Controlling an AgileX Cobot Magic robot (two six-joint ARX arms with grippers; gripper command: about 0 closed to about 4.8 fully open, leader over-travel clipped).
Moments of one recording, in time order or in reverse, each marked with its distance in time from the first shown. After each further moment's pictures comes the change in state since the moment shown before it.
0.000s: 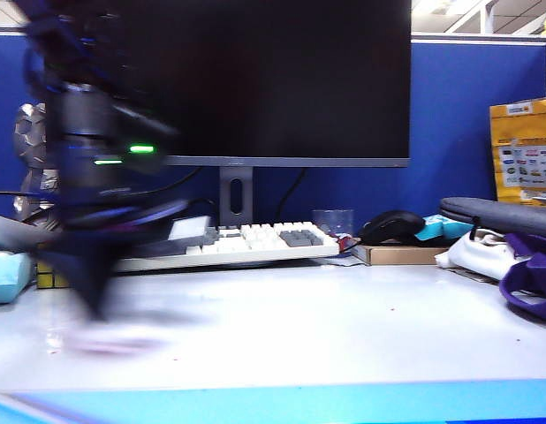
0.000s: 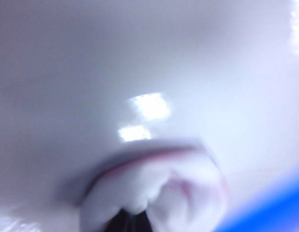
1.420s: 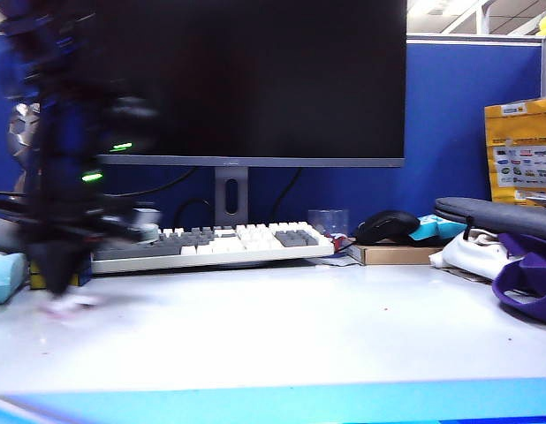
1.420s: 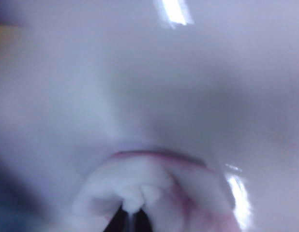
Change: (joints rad) left arm 0.156 -0.014 0.011 0.229 -0.593 -0.085; right arm 0.000 0.000 0.000 0.000 0.001 0.000
